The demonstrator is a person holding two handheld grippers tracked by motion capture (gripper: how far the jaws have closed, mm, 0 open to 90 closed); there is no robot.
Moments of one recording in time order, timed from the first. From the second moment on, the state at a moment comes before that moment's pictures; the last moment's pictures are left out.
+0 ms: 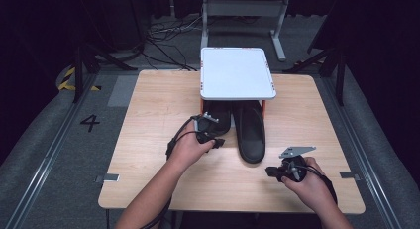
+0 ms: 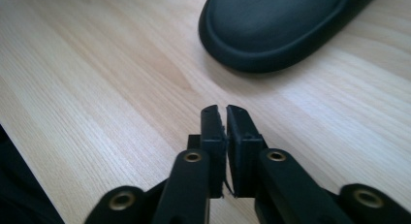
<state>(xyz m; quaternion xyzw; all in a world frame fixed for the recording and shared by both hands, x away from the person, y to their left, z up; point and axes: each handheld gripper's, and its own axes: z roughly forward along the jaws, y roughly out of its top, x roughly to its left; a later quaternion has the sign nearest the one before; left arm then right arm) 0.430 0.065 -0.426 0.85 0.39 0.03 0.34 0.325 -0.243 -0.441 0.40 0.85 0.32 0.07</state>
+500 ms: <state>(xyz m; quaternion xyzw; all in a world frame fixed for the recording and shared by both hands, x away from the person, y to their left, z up) 0.398 0.153 -0.420 0.81 0.47 0.07 0.34 0.363 -0.215 -0.454 0.38 0.86 0.33 0.06</state>
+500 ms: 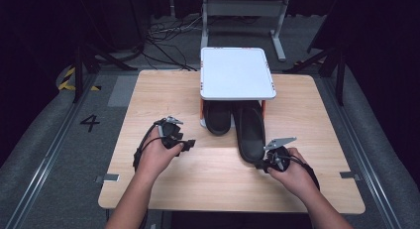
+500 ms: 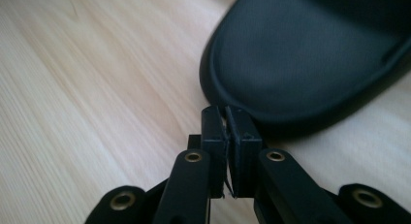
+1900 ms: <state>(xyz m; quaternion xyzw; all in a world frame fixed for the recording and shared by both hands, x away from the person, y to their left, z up) 0.330 0.227 -0.438 0.76 0.56 0.08 0.31 0.424 -0.181 -0.444 0.33 0.90 0.27 0.09</state>
